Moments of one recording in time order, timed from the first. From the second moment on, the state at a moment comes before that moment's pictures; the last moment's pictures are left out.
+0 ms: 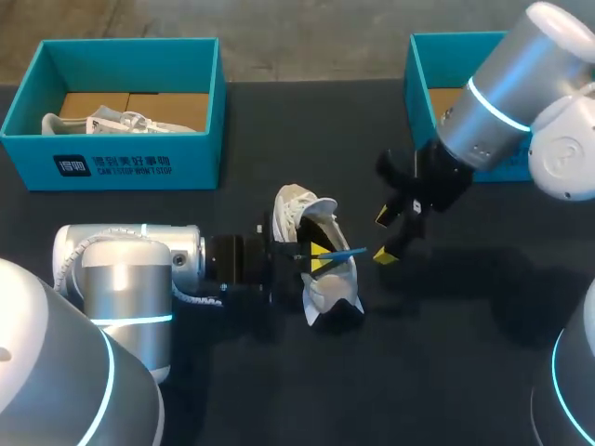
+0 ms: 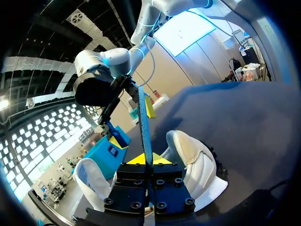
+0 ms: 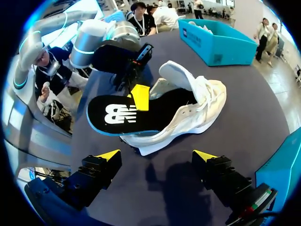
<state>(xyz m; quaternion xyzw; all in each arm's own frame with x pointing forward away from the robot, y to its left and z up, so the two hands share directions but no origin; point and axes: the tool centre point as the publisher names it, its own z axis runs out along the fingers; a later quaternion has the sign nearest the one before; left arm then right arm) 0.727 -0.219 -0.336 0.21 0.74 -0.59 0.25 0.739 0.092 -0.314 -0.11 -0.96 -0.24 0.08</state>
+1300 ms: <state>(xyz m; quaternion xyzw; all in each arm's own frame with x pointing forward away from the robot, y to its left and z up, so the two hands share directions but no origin) 0.724 -0.224 -0.322 0.24 0.73 -0.58 0.25 0.735 0.091 -0.314 -0.11 -0.96 -0.25 0.03</state>
